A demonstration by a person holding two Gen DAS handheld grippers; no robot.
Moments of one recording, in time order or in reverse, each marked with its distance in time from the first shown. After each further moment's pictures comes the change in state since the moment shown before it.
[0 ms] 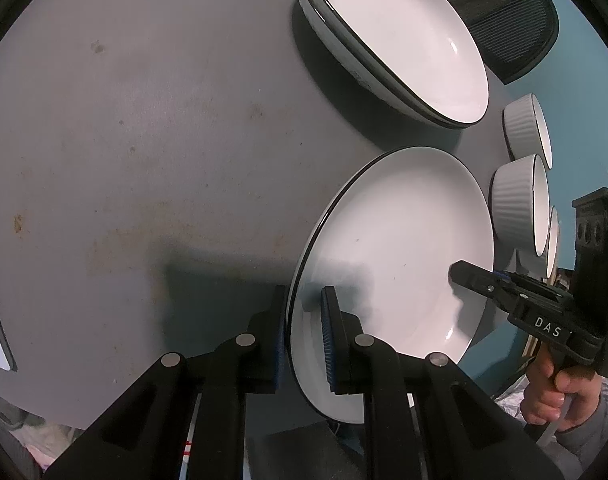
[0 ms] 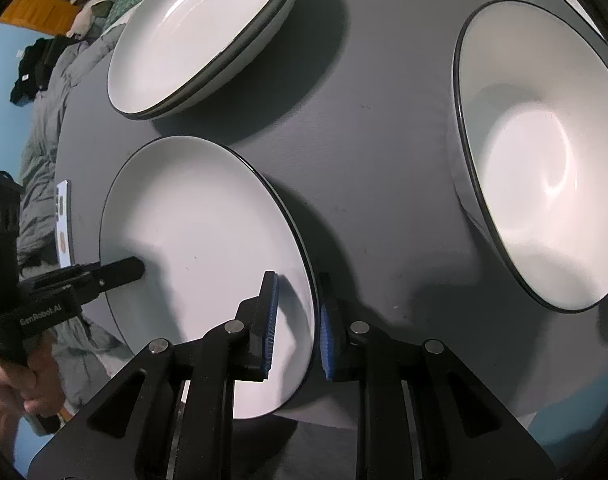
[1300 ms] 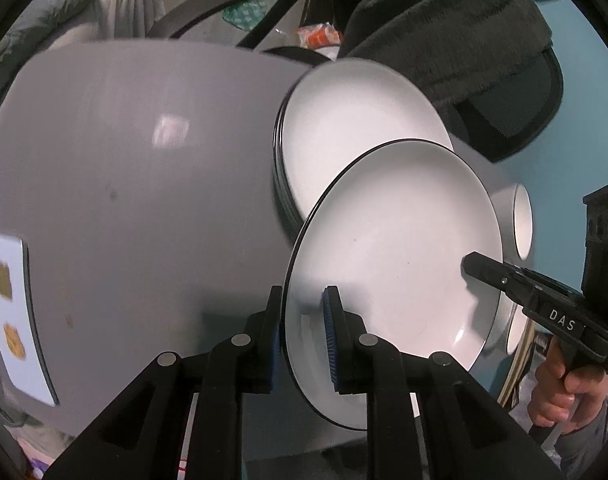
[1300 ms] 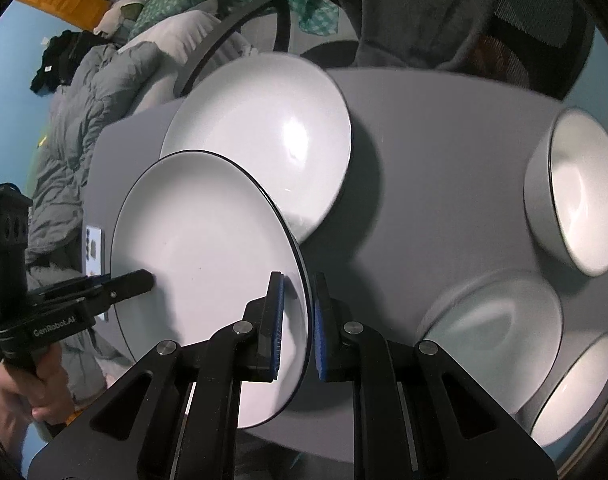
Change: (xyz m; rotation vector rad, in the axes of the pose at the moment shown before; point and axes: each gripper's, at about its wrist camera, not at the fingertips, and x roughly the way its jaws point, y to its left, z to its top) left arm -0.057 -0.022 0.080 -0.070 -0.116 0.016; right arm -0.042 0.042 0.092 -0.112 -0.071 0.013
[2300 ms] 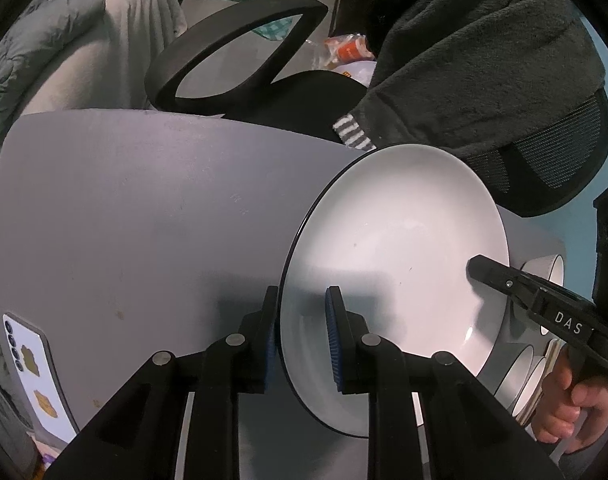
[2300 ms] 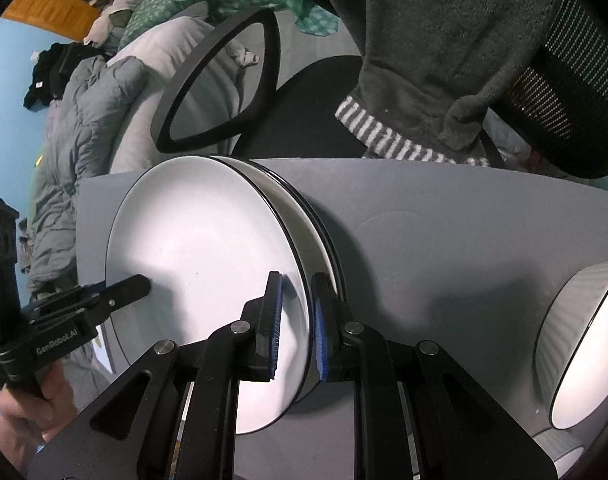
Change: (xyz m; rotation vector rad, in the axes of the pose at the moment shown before) left arm 0.026 -0.009 0.079 -0.046 0.002 0.120; right arm 0.032 -0.020 0.095 0.028 0.042 0.036
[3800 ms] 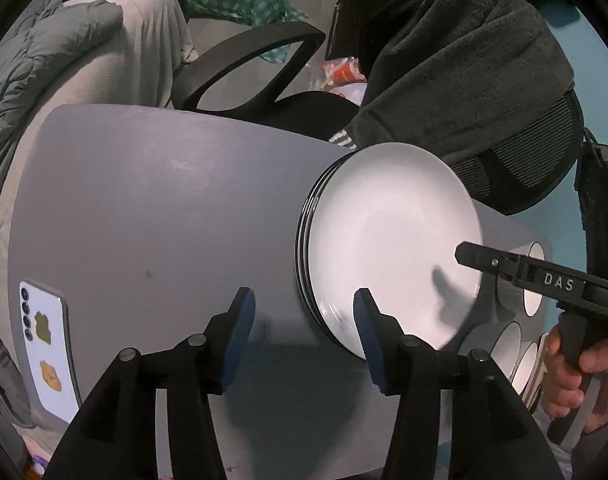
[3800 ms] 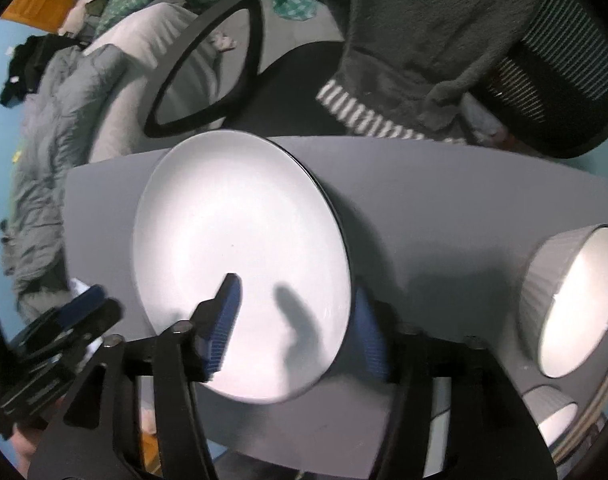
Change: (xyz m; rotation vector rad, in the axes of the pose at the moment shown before) left arm -0.047 0.011 -0.043 -0.007 -0.098 -0.031; right arm -0.014 0.017 -0.004 0.028 0.058 -0.118
